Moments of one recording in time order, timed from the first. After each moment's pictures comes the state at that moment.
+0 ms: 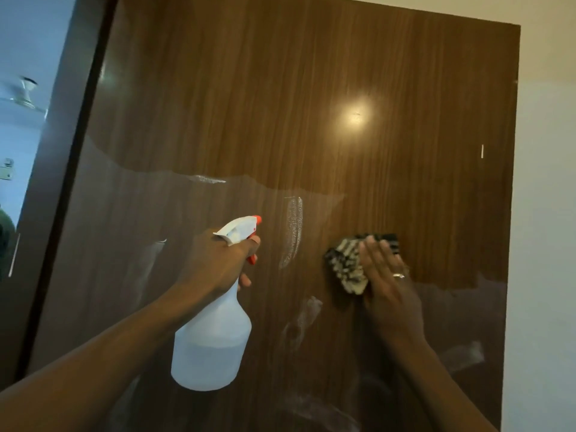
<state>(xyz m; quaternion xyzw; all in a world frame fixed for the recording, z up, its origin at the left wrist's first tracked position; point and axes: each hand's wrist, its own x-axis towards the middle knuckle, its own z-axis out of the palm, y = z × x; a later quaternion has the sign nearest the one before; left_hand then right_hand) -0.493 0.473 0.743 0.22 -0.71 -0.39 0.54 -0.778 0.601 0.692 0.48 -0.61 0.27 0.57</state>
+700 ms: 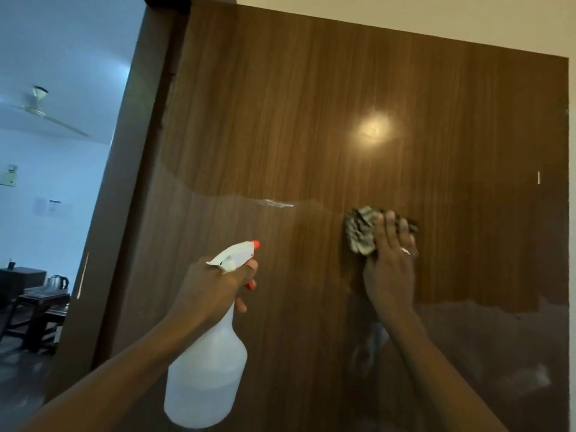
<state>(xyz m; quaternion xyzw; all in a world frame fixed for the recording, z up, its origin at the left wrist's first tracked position) -0.387 0.392 0.727 0.22 -0.72 -0.39 0.53 -0.664 0.504 0.760 0.40 -0.64 0.38 0.54</state>
